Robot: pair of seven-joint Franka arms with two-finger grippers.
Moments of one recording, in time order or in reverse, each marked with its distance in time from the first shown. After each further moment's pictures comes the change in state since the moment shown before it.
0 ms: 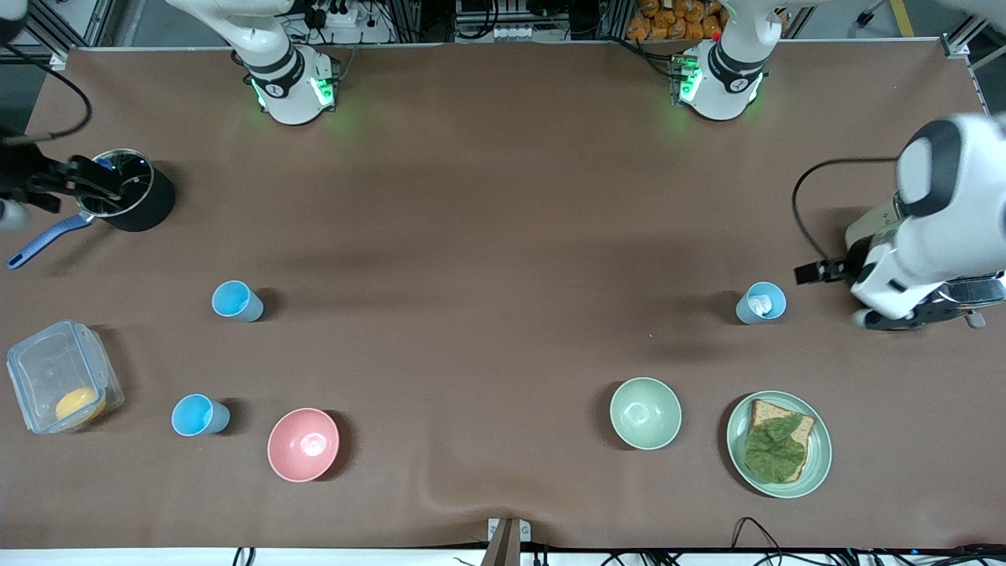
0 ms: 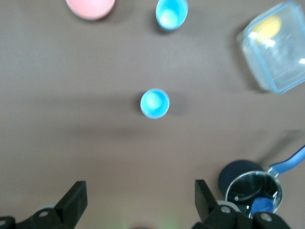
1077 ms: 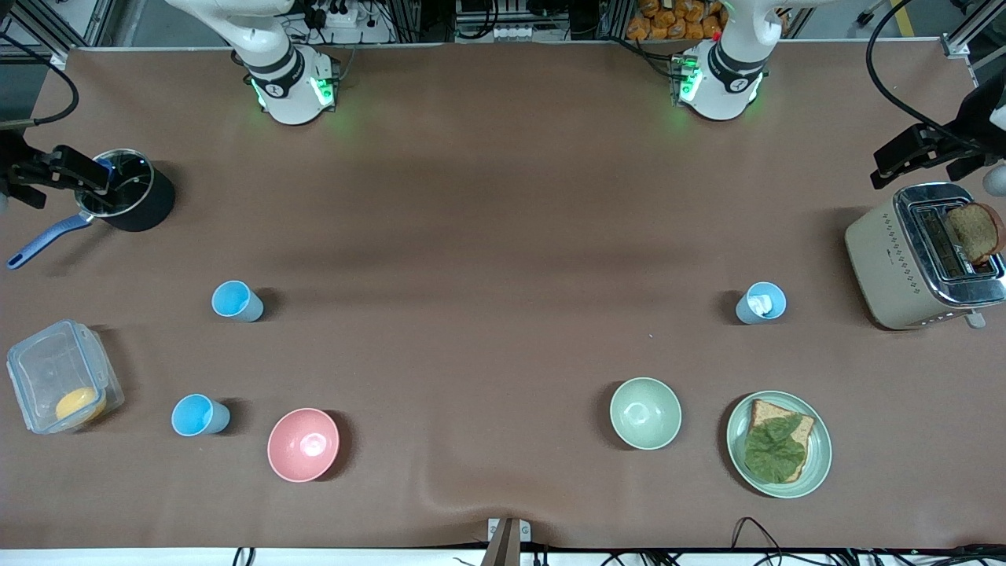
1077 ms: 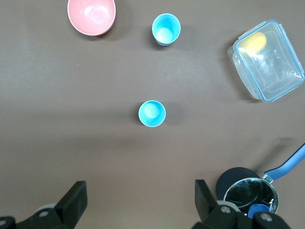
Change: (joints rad) left arm -0.060 -0.246 -0.005 0.399 -0.008 -0.503 -0.005; right arm -0.012 -0.051 -0.006 0.006 -0.002 0.056 0.005
